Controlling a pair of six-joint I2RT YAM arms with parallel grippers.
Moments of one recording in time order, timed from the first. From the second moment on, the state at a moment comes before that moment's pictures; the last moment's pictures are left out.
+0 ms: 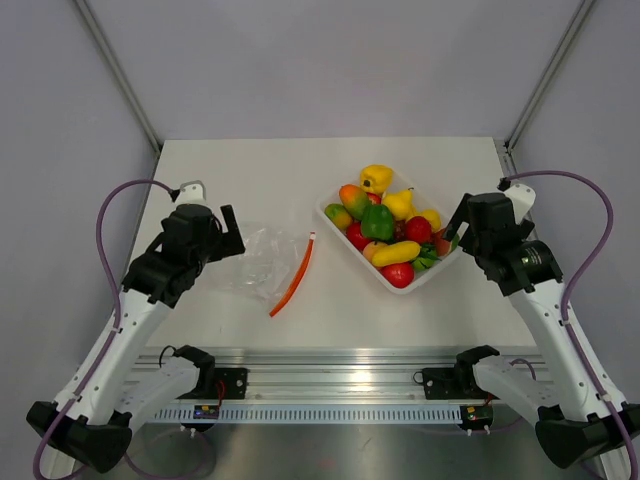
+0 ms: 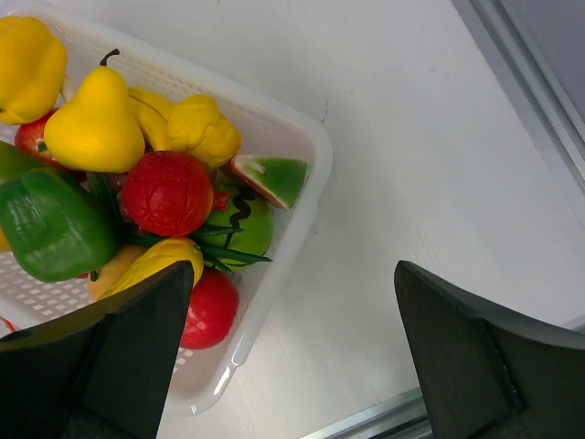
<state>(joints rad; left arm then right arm) -0.39 0.89 1.01 -0.79 -0.36 -0.45 0.30 0.94 1.13 -0.93 0.51 0.60</state>
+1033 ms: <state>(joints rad) -0.92 1.30 1.02 -0.78 -0.48 -0.51 0.30 0.88 1.09 -0.88 0.38 0.57</state>
